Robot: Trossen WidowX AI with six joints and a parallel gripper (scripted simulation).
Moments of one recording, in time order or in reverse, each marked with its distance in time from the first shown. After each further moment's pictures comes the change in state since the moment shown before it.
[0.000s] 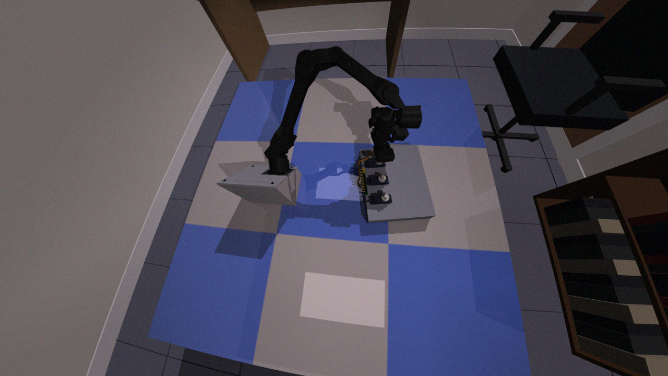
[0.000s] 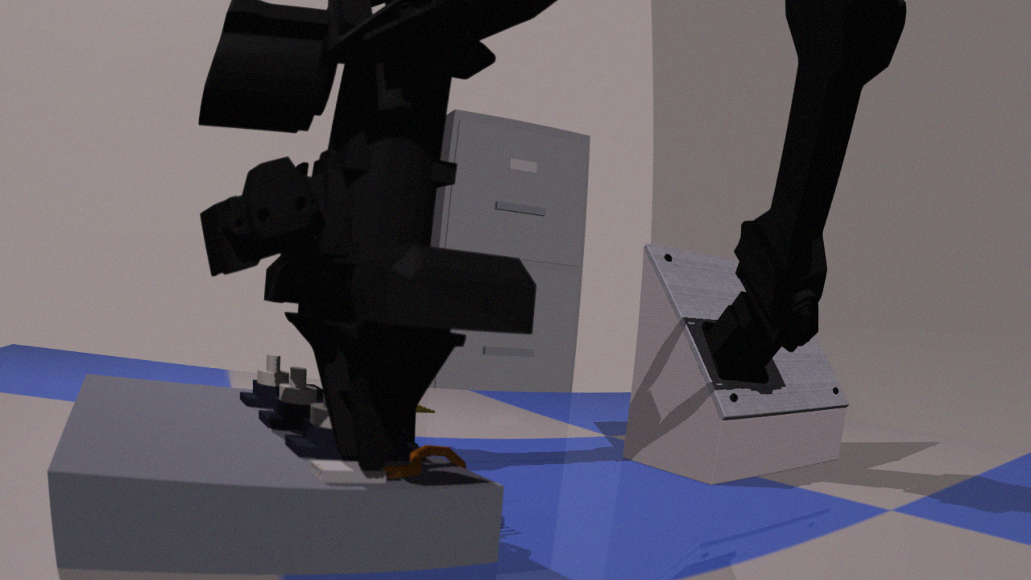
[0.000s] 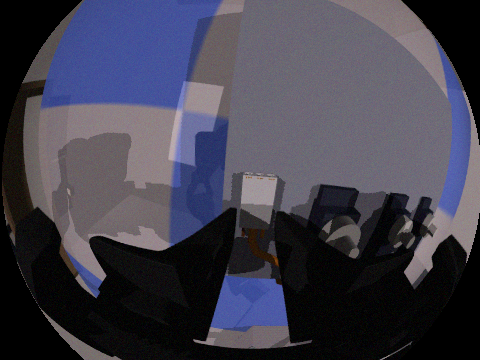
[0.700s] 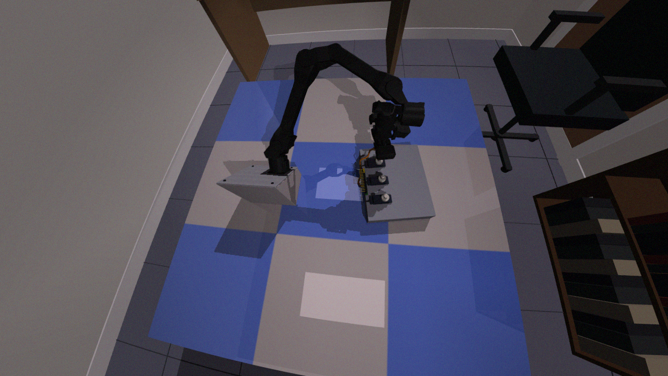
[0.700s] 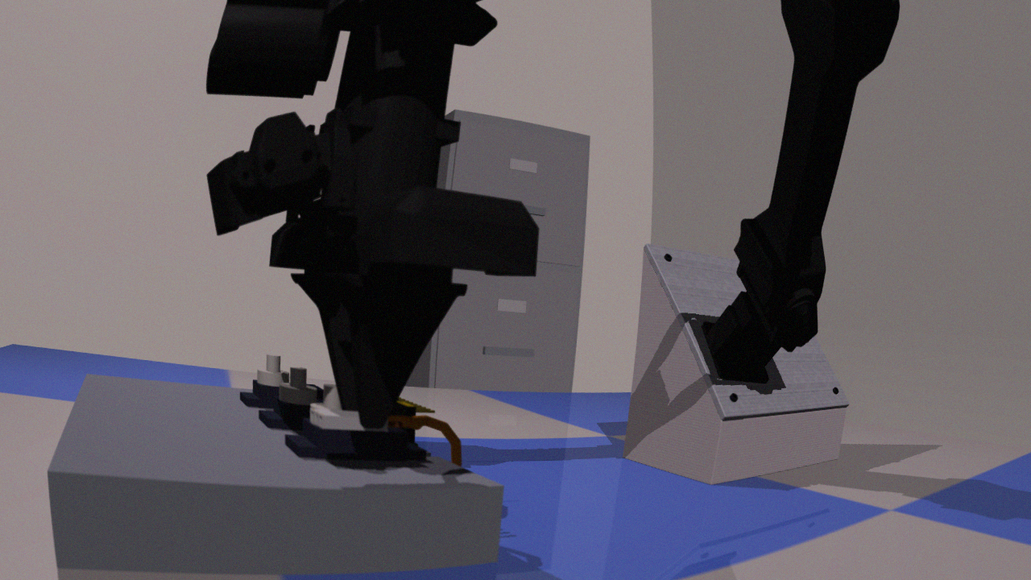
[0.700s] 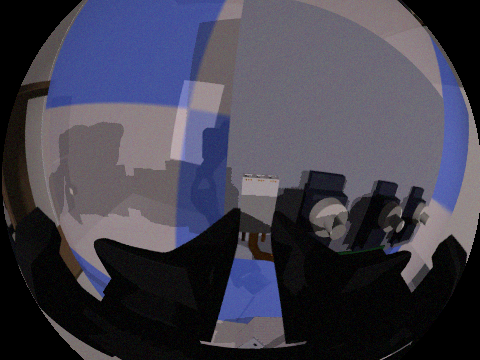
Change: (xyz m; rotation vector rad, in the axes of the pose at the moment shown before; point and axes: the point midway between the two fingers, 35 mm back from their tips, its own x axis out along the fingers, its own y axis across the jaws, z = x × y) arm -0.021 -0.001 -0.002 0.011 0.012 0.003
